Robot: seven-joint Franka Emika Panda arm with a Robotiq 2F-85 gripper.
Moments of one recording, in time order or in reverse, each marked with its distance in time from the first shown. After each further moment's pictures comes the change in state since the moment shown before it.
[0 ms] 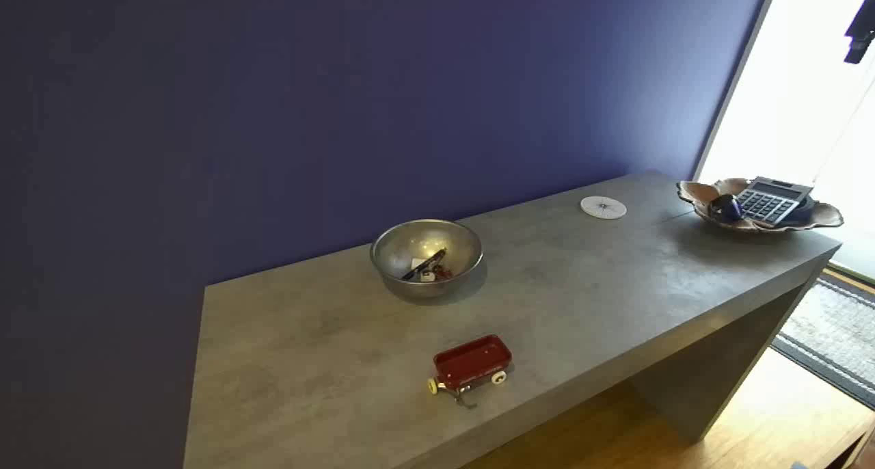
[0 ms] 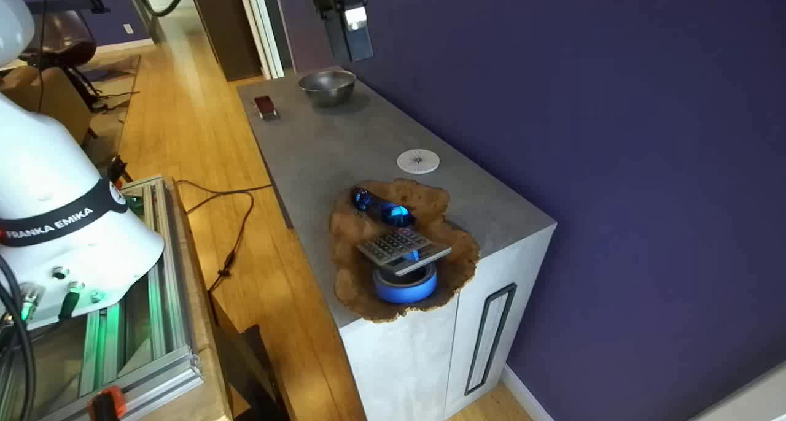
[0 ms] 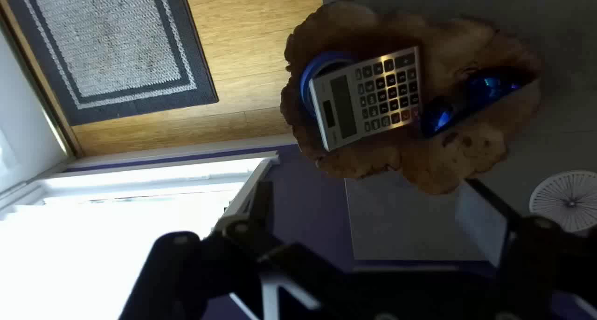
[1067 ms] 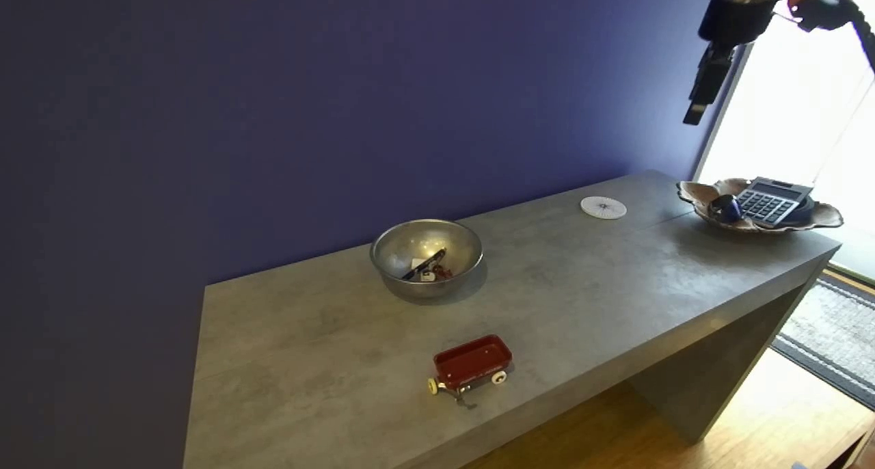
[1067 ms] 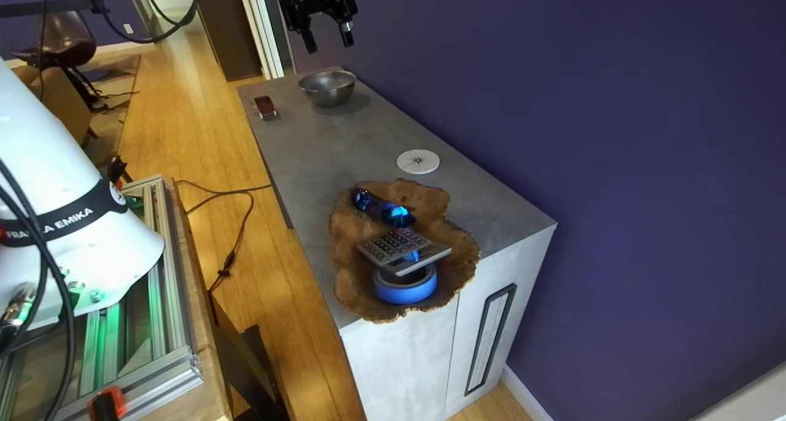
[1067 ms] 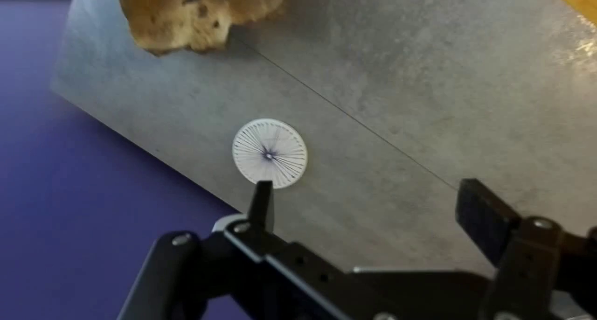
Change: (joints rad) arm 0.447 0.285 0.288 0.064 0.090 0.200 -0.038
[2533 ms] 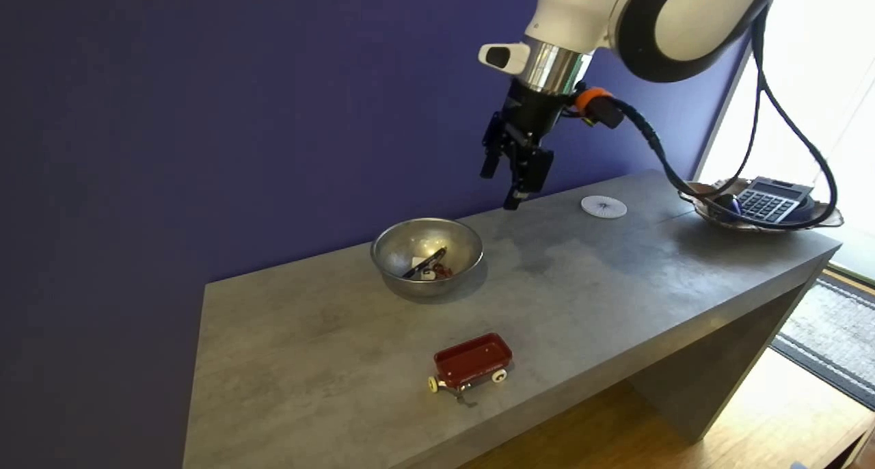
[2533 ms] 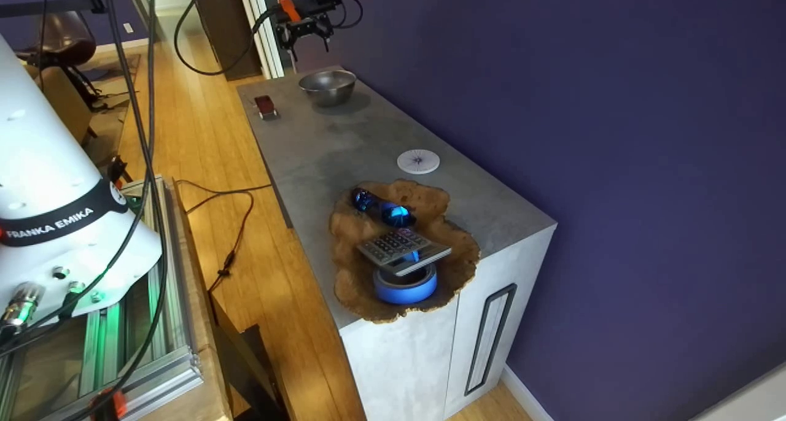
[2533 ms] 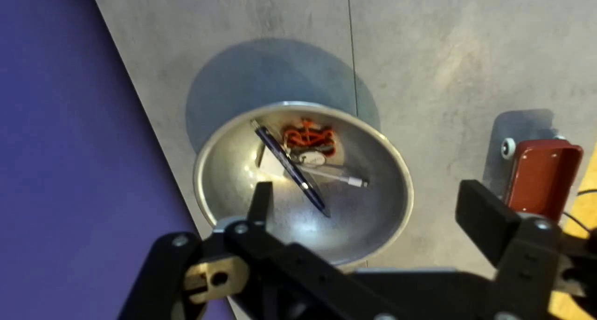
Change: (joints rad) arm 0.173 0.726 0.242 0.586 -0.006 0.274 -0.467
